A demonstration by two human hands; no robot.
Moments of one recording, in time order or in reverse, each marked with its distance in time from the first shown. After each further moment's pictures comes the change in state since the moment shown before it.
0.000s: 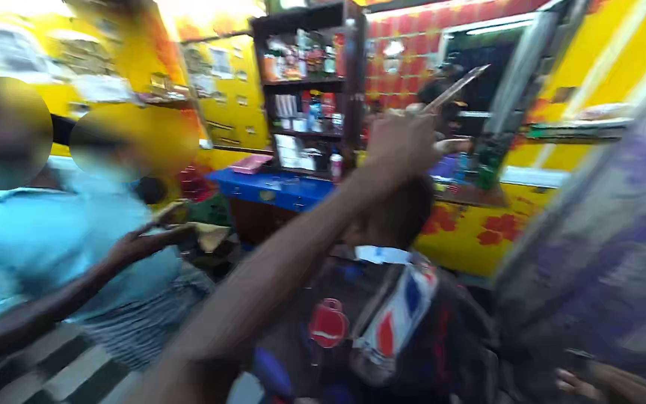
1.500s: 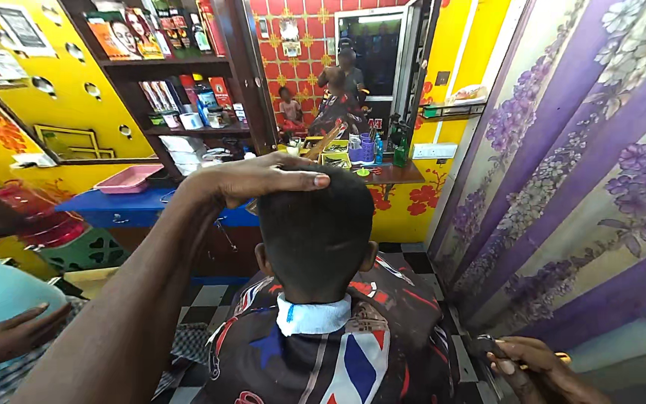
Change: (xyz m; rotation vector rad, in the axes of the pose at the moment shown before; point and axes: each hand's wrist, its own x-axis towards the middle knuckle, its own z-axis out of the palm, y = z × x) left_hand 0.015 -0.083 0.045 -0.915 -0.657 0.194; right_hand -0.008 0.015 0.011 -0.146 0.090 0.151
